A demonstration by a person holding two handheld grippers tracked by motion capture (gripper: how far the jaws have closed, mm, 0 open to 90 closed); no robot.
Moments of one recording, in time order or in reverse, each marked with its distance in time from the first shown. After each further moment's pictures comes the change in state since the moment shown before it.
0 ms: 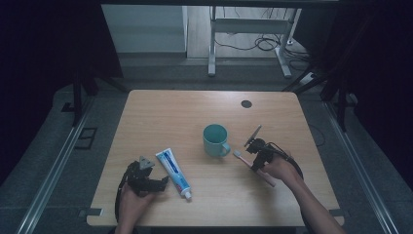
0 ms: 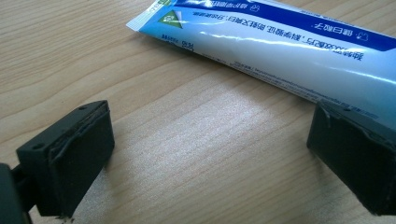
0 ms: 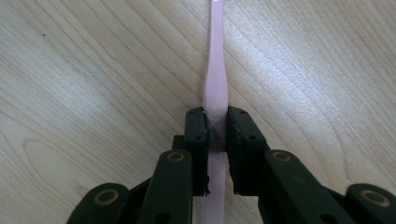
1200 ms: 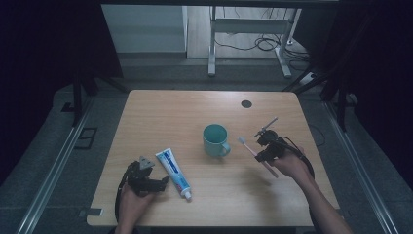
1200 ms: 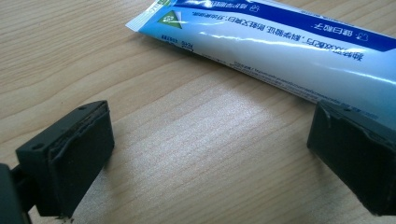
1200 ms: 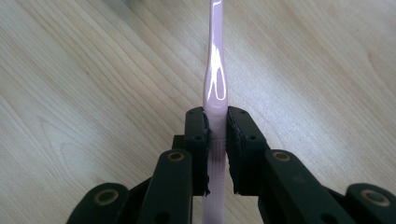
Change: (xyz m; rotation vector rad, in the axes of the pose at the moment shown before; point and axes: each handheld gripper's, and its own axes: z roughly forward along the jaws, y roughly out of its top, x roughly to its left) left arm 0.000 0.000 0.000 0.000 -0.001 0.001; right arm -0.004 -0.016 -0.052 -0.225 -0.030 0.002
